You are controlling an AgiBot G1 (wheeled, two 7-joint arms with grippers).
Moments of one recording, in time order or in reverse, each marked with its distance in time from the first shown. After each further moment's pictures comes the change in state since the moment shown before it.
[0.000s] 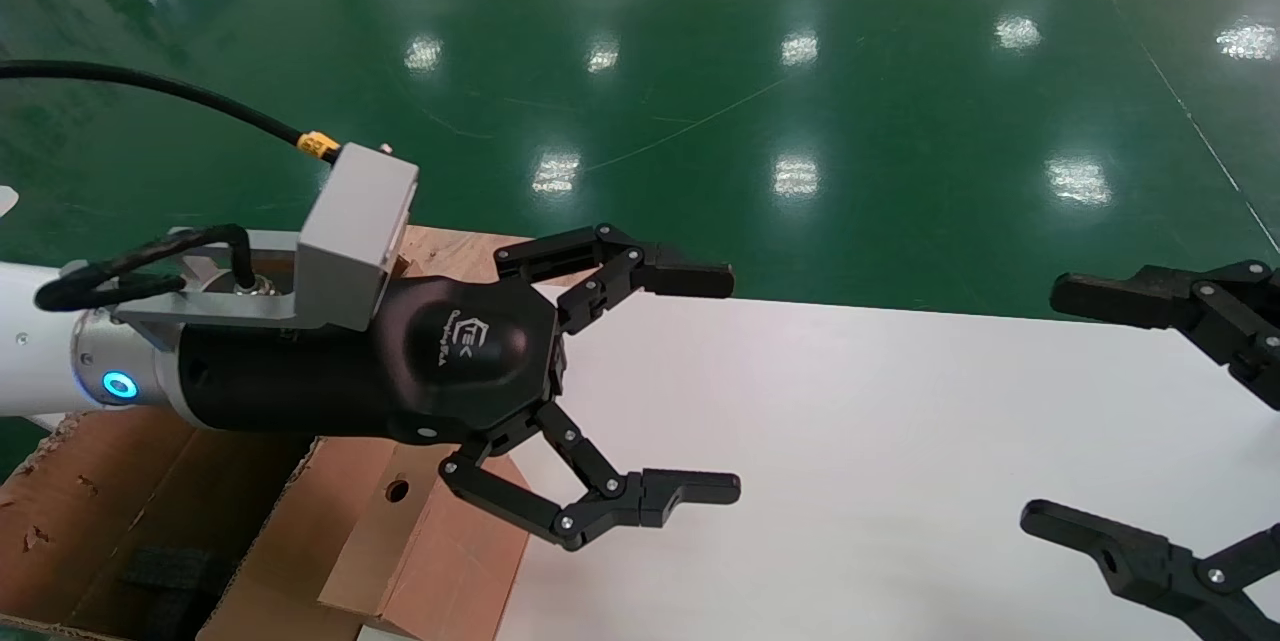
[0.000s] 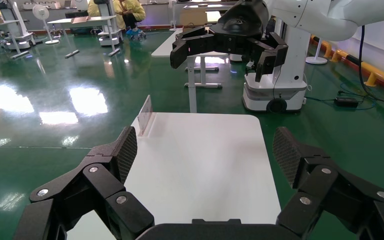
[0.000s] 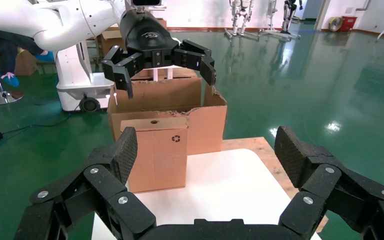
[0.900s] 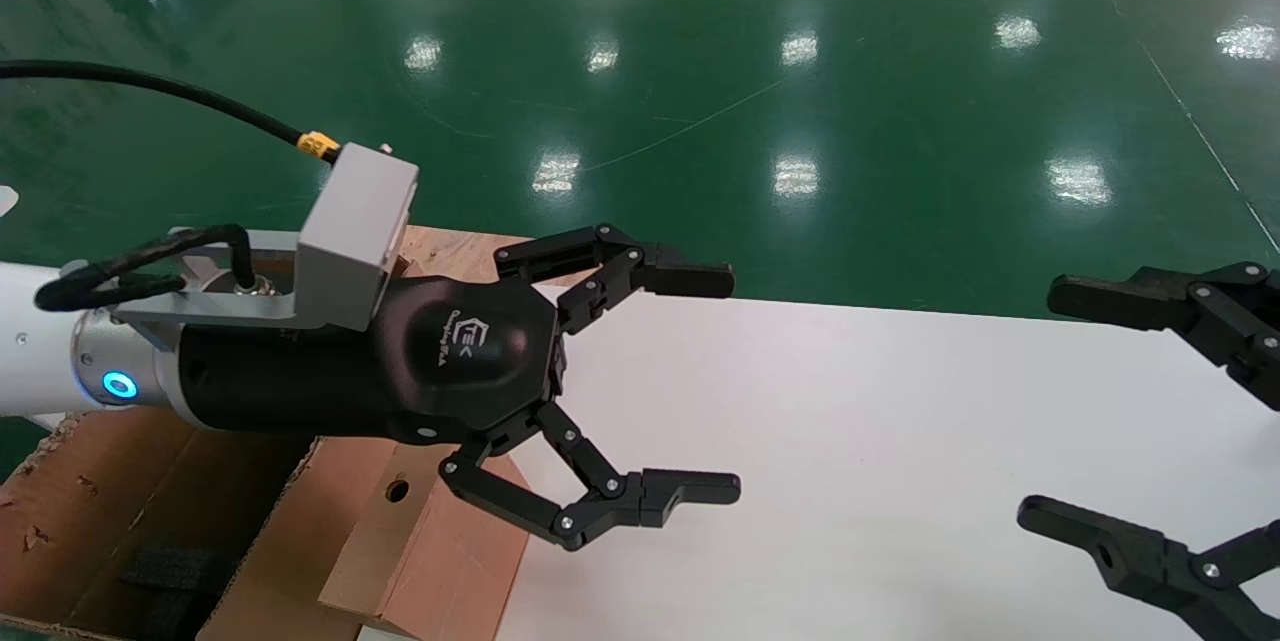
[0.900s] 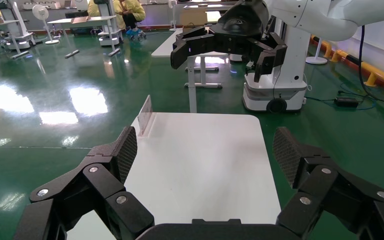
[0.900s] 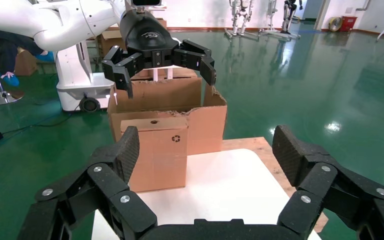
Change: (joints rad) left arm 0.000 0.000 0.000 0.000 0.000 0.000 0.000; right arm 0.000 0.000 0.000 0.000 0.000 0.000 0.000
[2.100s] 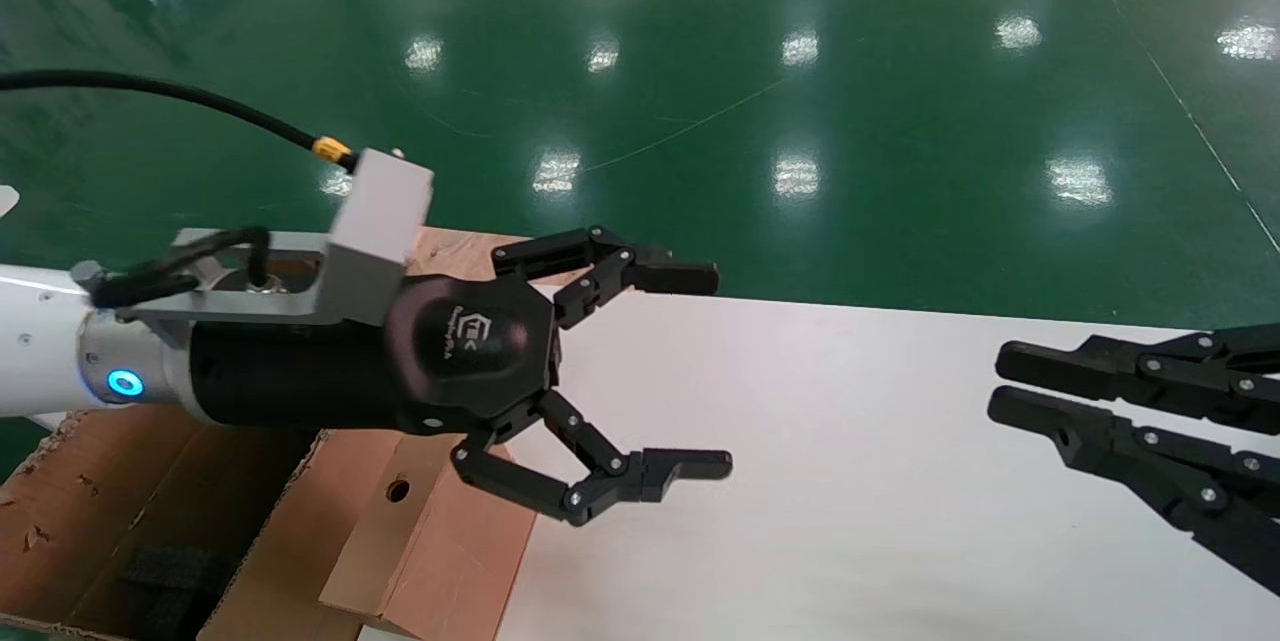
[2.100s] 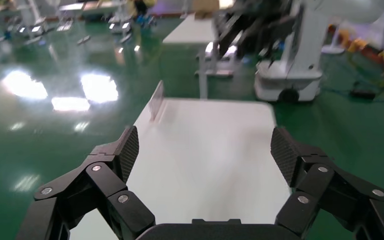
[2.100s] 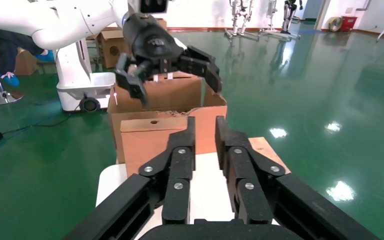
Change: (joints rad) left arm 0.000 -0.031 0.012 -0.027 0.071 -0.061 -0.032; right arm 0.000 0.000 0.000 0.000 0.000 0.000 0.000
